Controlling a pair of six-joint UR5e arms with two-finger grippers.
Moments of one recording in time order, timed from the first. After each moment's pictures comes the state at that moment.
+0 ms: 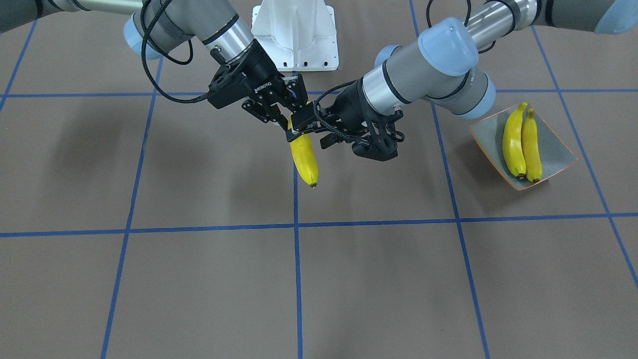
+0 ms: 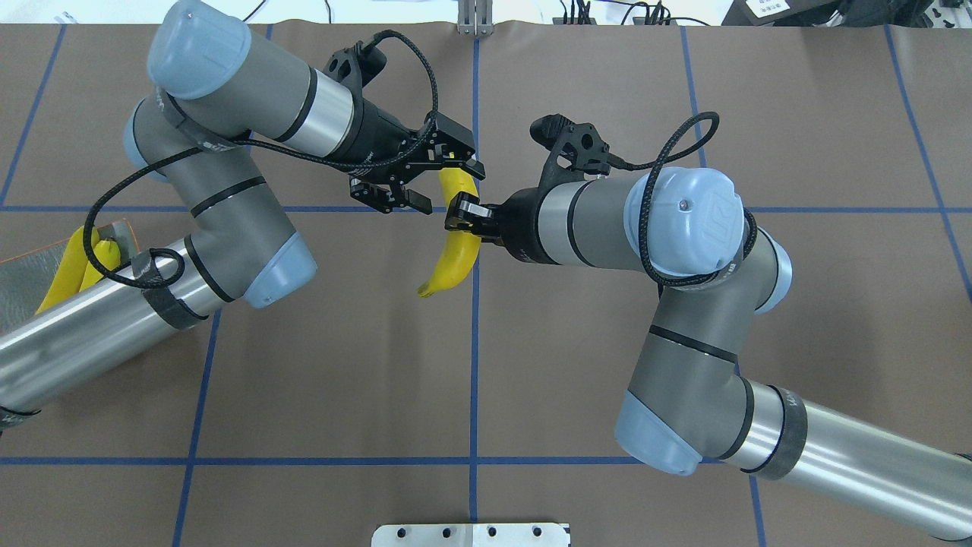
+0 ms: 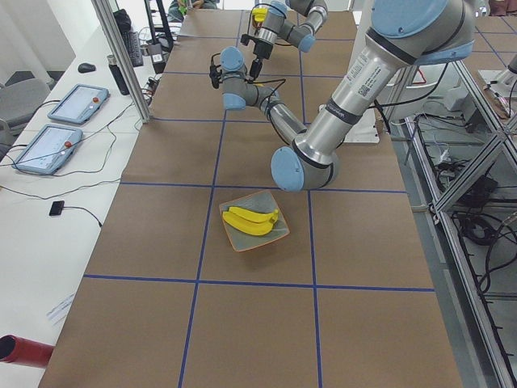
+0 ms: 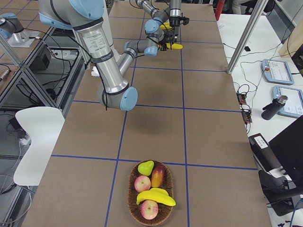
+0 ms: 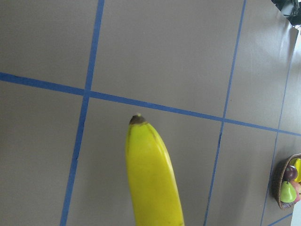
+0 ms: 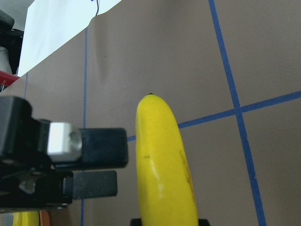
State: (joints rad) left arm -0.76 -2.29 -1.50 -2.40 -2.29 -1.68; right arm 0.52 -0.99 1.82 -1.01 1.71 1.56
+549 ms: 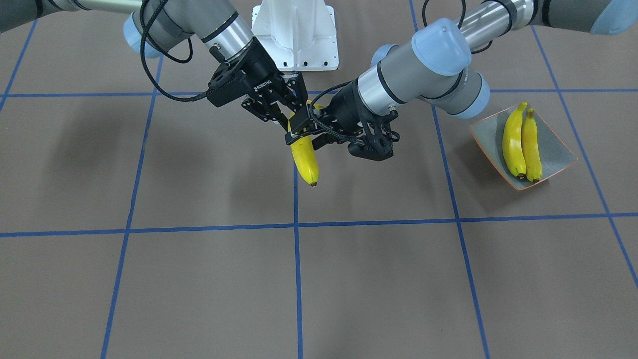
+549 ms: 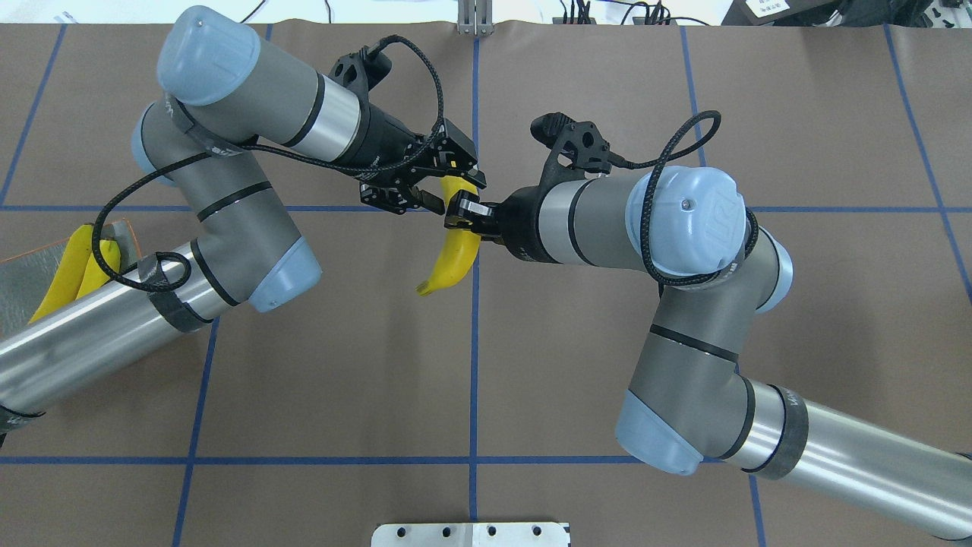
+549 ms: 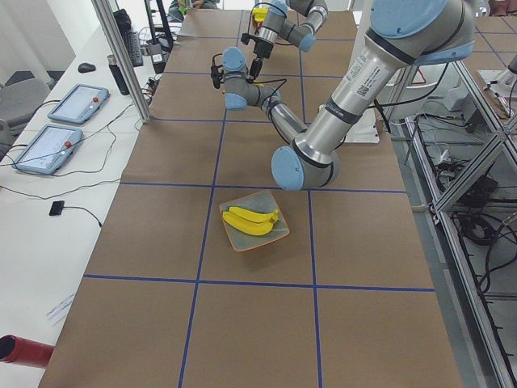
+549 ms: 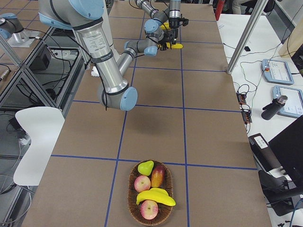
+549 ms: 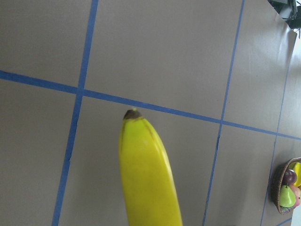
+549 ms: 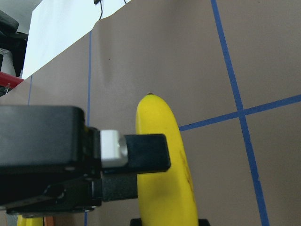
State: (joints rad) left arm -0.75 -2.30 -1.50 -2.40 -2.28 -1.68; right arm 0.52 -0.99 1.83 -1.00 1.71 1.56
